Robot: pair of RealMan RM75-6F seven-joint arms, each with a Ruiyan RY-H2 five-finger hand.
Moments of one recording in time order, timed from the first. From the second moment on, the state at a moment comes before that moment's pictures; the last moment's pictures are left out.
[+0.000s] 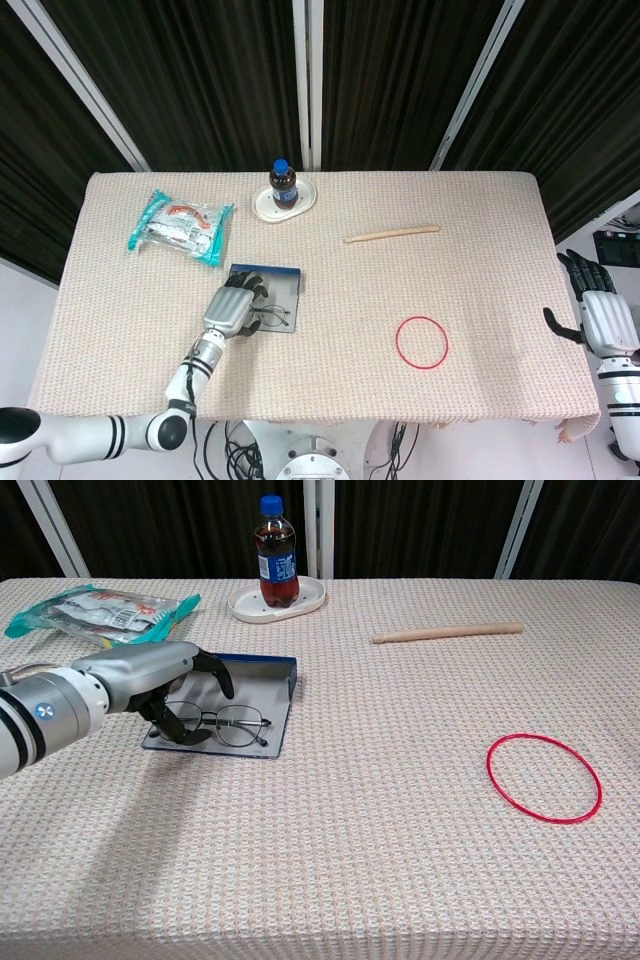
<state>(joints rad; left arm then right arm) -0.71 -1.70 -0.15 -1.54 0.87 1.04 0.54 0.20 -1.15 0.12 -1.40 -1.40 1.30 0.31</state>
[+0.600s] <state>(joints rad) -0.72 -1.69 -0.14 -1.51 0.86 1.02 0.54 0.20 -1.15 0.12 -1.40 -1.40 1.30 0.30</state>
